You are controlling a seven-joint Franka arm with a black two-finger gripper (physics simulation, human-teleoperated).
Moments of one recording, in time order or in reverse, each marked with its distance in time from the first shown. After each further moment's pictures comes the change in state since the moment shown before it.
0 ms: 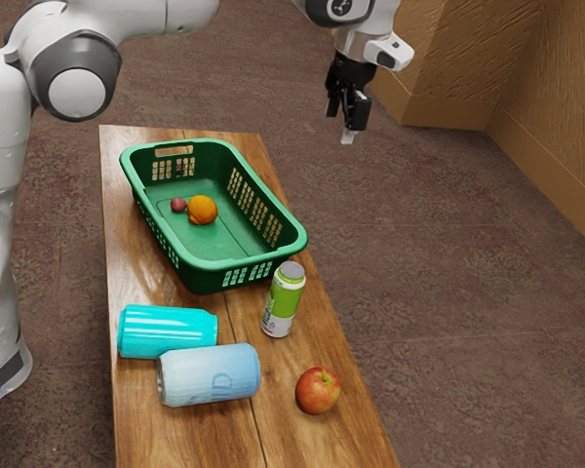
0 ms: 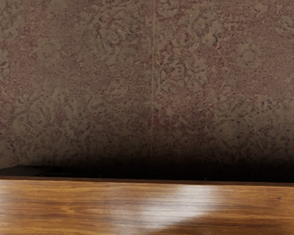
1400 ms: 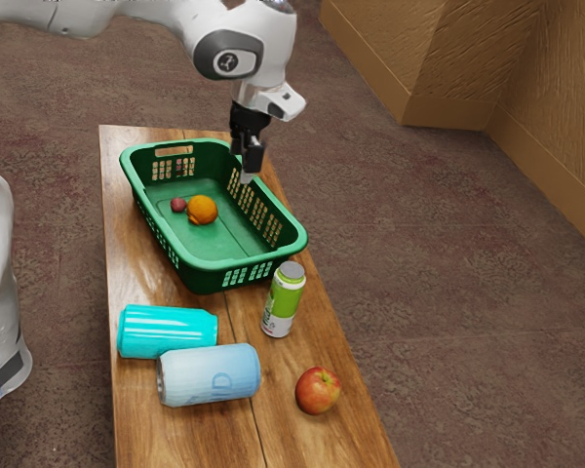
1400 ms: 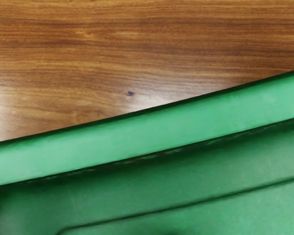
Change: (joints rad) arm -0.001 -0.495 0.076 -0.867 0.137 0.337 0.008
